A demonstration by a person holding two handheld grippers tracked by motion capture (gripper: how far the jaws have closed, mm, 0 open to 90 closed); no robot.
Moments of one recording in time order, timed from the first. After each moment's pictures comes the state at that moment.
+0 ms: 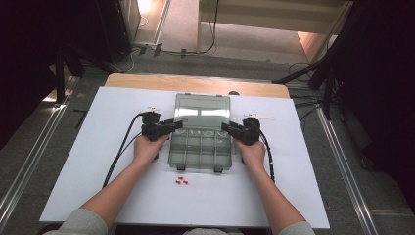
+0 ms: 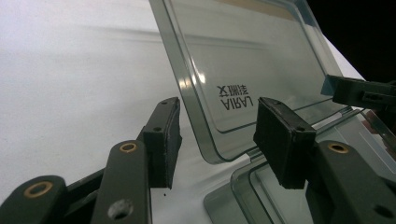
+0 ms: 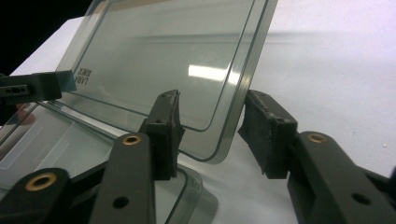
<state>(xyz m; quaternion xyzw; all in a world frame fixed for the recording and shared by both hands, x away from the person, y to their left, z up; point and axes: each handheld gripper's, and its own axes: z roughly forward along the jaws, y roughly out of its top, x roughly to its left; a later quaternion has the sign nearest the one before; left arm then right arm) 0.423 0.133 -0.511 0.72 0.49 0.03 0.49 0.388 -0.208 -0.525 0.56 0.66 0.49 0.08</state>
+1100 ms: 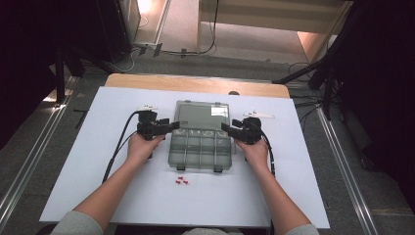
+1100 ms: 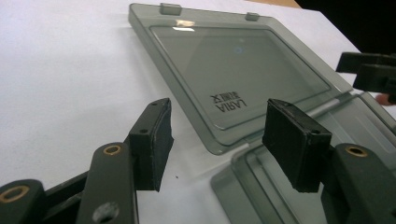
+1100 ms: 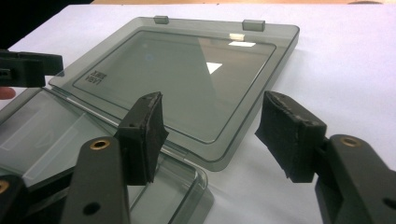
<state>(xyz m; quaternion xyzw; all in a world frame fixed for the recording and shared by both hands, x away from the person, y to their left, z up) 0.417 0.142 -0.493 0.75 0.47 0.04 0.46 0.381 -0.208 -0.508 0.53 0.70 0.47 0.12</state>
